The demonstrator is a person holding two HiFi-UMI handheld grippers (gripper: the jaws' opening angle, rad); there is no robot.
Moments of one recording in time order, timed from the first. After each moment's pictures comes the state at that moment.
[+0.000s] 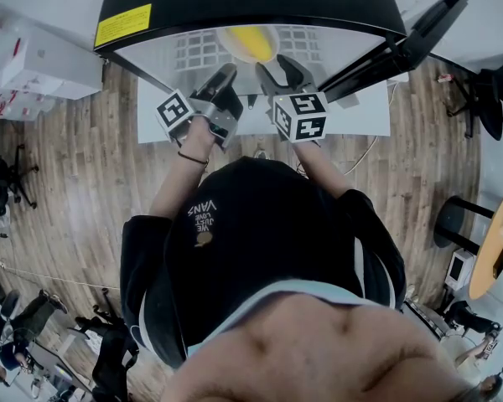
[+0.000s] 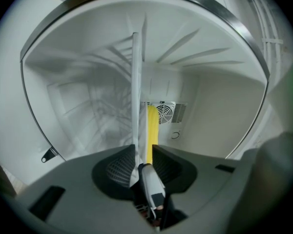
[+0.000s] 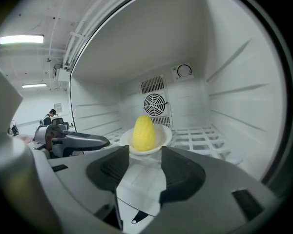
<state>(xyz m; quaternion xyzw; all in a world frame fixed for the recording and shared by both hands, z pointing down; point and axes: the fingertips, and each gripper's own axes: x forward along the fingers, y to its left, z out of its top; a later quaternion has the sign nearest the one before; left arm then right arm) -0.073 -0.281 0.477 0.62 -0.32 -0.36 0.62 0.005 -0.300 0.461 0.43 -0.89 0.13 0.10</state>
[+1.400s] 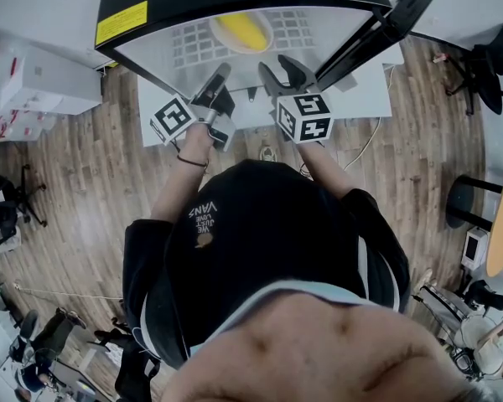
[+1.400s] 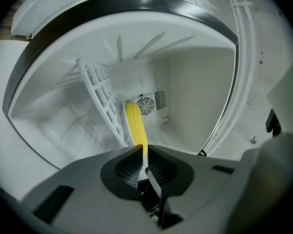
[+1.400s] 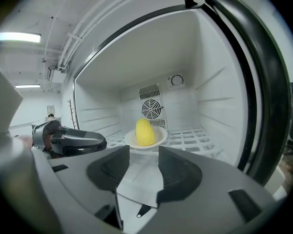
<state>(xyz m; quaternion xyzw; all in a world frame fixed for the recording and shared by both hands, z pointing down) -0.083 -0.259 0.453 0.74 -0.35 -0.26 0.51 0.016 -0.270 0.453 0.47 -0.87 0.13 0.08</state>
